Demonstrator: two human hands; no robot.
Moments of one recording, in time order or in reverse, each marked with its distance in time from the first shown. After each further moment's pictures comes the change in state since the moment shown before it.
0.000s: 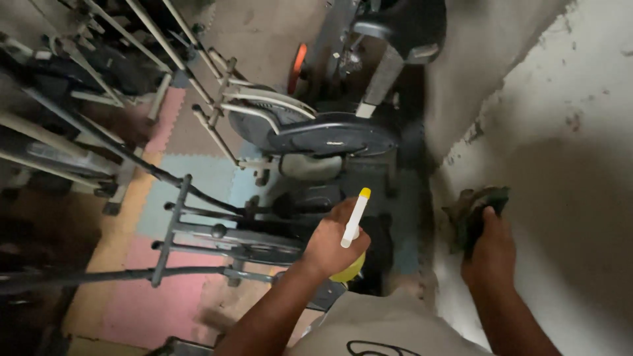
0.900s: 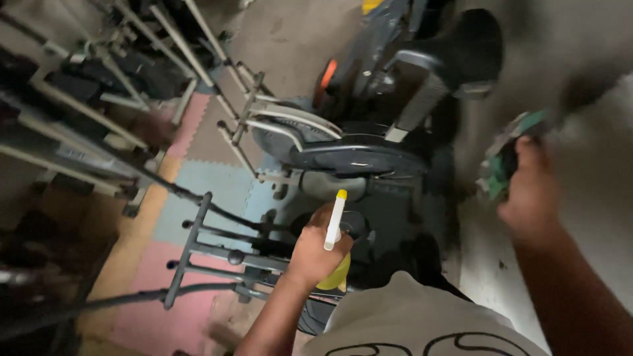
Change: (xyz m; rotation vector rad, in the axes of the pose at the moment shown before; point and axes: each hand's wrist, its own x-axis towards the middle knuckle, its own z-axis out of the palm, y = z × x) left_hand 0.055 -0.055 -0.077 -0.015 0.230 -0.083; right_hand 0.225 -0.083 0.023 1.358 0.034 0.435
